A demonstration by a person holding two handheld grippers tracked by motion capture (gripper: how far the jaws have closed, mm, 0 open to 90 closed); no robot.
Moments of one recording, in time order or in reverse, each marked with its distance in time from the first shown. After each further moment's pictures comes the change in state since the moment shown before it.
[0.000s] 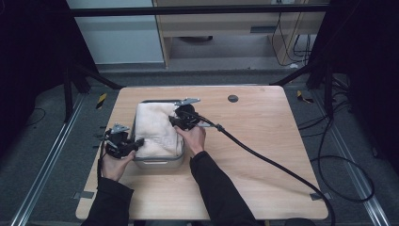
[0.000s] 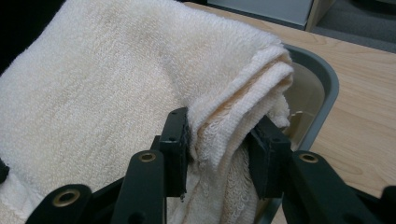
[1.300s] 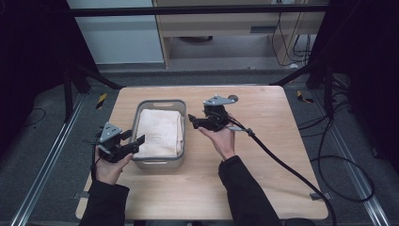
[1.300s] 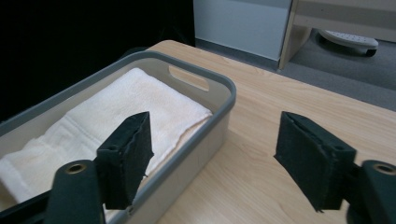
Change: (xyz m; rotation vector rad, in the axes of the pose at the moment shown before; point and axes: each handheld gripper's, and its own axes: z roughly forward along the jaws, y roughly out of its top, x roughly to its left) left arm -0.026 0.005 -0.048 -0.237 0.006 0.083; right arm -0.043 -0.011 -0.105 -0.148 -0.022 -0.034
